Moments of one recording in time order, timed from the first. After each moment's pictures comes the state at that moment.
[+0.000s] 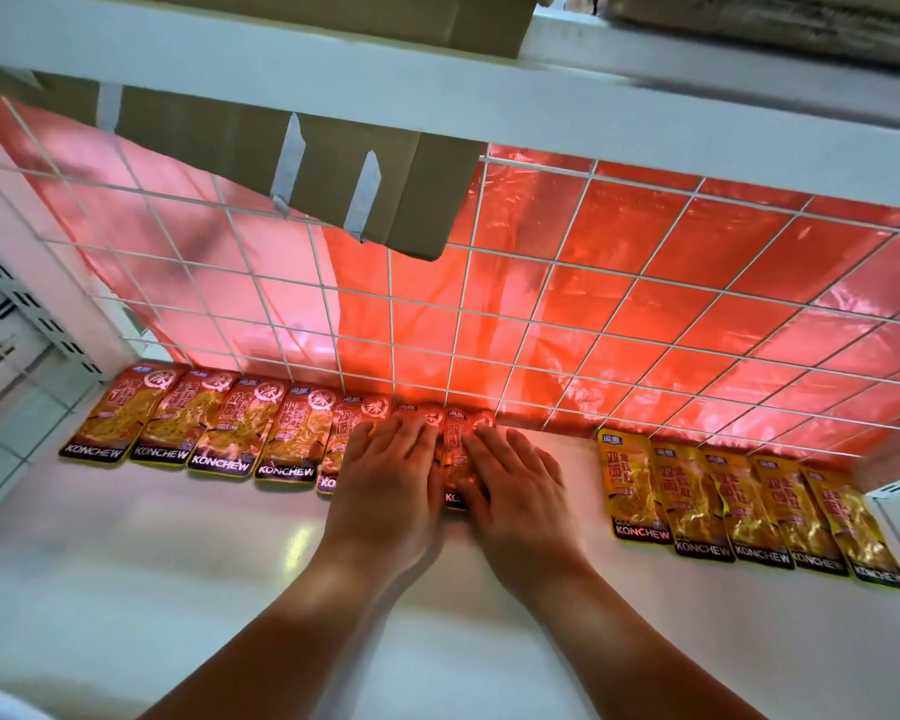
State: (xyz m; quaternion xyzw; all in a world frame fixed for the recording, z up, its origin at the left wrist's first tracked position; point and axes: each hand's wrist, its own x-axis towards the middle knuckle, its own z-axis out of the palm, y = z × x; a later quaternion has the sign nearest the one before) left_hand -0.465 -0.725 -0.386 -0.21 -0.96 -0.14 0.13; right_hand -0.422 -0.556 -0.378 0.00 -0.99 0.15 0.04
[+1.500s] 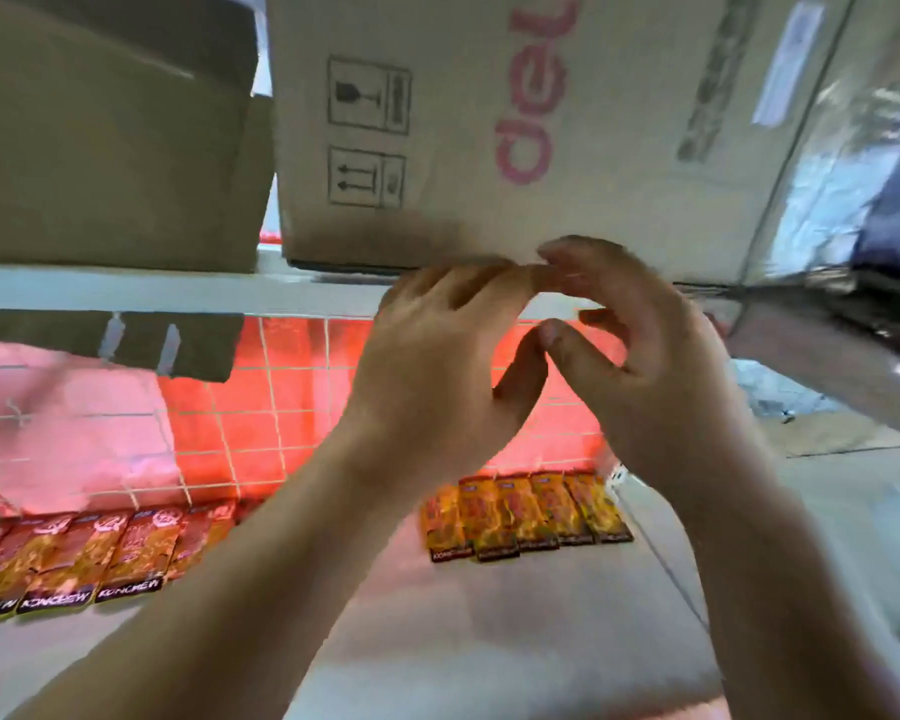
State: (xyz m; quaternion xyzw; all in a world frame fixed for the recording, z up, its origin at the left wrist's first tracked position) left_hand -0.365 -0.588 -0.067 -0.47 -0.70 -0.39 0.38; right_hand -0.270 -0.457 -0.035 0.03 -0.88 0.30 0.37
